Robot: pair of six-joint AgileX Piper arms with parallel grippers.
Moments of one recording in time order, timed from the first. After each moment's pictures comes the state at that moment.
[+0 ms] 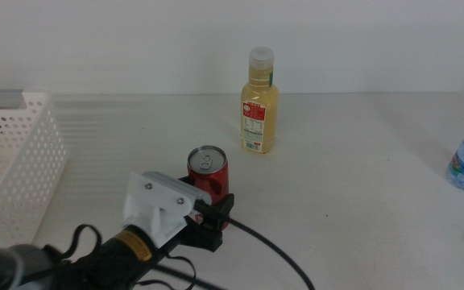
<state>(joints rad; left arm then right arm) -0.60 1.80 -0.40 0.00 -1.13 -0.13 0.05 -0.01 0.03 0.00 0.18 -0.04</state>
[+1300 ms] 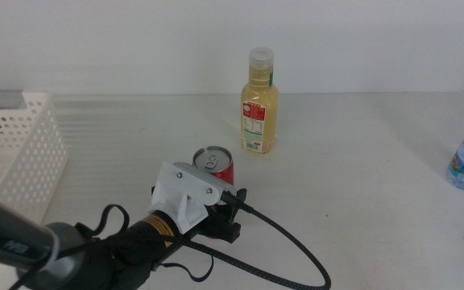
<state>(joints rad) -0.60 1.90 -0.55 0.05 -1.04 -0.11 0.05 -0.01 0.03 0.00 0.18 -0.04</state>
